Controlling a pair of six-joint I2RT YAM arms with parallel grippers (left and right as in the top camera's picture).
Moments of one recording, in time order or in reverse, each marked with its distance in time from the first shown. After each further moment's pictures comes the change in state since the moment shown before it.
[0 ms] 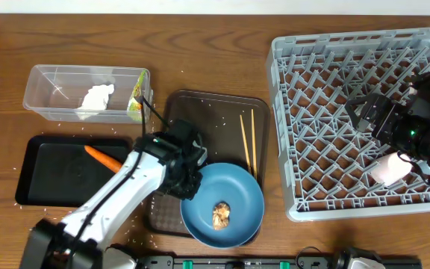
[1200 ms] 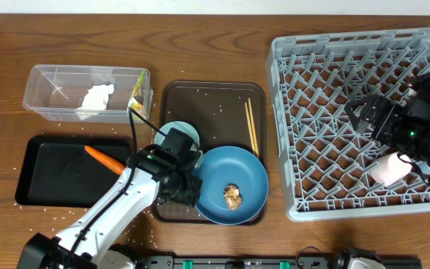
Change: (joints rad) left arm -0.001 -0.071 -0.172 0.199 0.021 -0.093; right arm 0.000 0.000 0.000 -0.013 0.000 0.000
